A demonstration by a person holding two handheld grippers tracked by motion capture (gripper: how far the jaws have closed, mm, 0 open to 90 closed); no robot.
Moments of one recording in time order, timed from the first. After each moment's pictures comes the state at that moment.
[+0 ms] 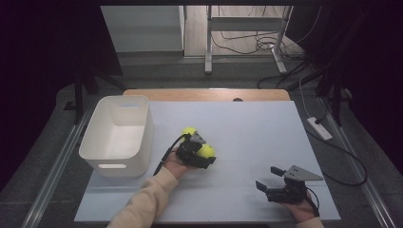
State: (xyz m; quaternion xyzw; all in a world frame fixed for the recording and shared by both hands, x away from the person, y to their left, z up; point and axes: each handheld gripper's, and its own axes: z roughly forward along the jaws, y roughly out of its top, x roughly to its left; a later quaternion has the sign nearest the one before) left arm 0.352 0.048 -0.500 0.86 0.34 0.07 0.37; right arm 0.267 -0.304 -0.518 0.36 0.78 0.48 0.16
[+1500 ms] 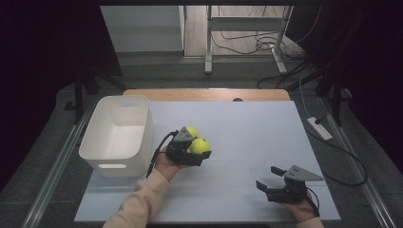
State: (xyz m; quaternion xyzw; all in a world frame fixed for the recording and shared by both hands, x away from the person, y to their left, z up) left arm 0.331 0.076 -0.469 0.82 0.33 0.10 0.46; right arm 0.267 -0.304 -0.518 0.36 0.78 0.49 0.16
